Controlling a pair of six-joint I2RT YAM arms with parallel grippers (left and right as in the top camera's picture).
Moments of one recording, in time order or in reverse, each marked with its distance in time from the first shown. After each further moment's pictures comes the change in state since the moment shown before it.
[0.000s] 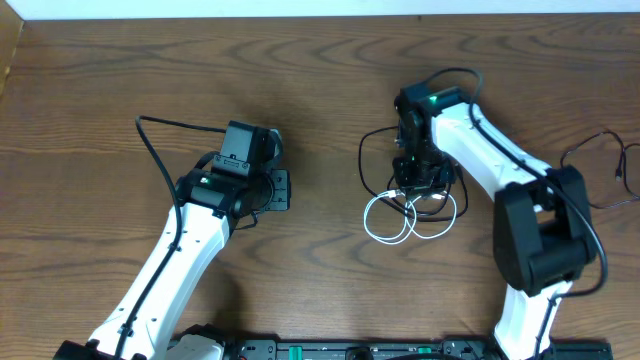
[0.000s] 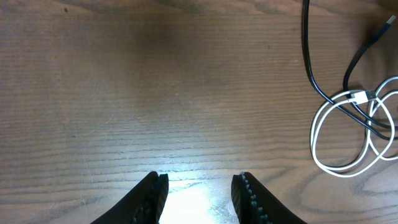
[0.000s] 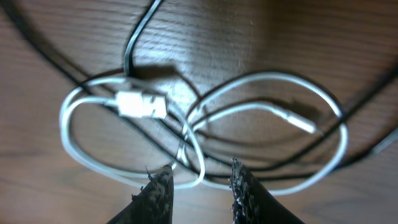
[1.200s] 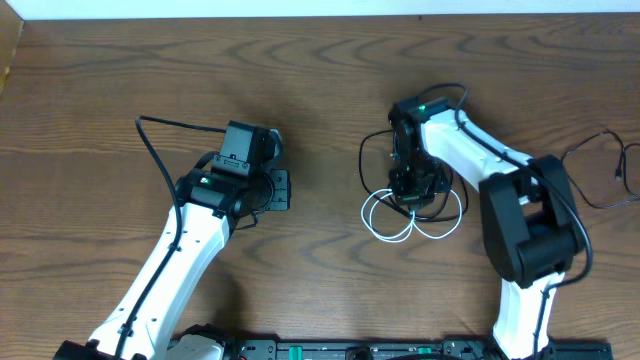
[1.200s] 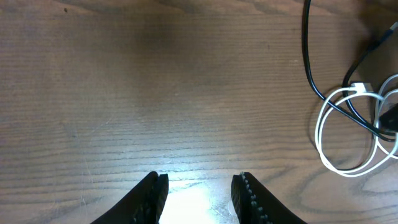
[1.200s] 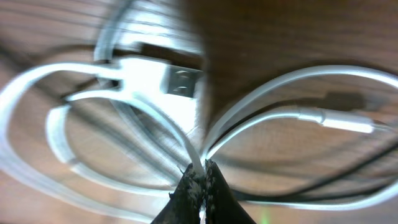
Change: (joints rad) left arm 0.000 0.000 0.000 0.000 0.000 0.000; right arm 0.019 0.035 -0.033 0.014 -0.026 0.003
